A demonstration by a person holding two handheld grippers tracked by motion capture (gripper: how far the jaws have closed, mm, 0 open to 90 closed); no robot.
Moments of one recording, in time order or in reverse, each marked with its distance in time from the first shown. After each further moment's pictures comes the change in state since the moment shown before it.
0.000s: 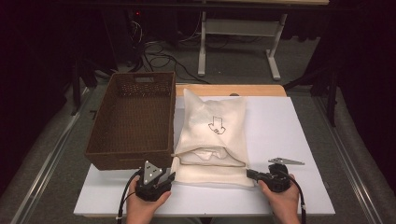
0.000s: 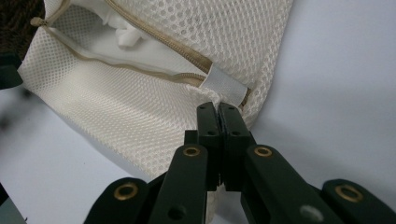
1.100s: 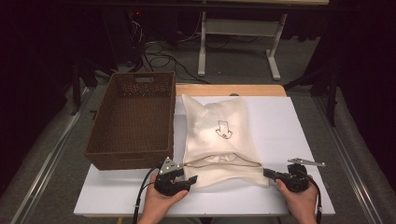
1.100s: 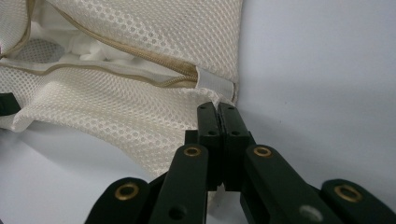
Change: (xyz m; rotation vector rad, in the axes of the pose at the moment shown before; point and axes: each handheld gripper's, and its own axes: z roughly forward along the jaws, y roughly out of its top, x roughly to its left) left arm -0.022 0.009 0.046 0.055 -0.294 -0.021; right arm -0.042 -0.004 -0.030 -0.024 -0.045 0.043
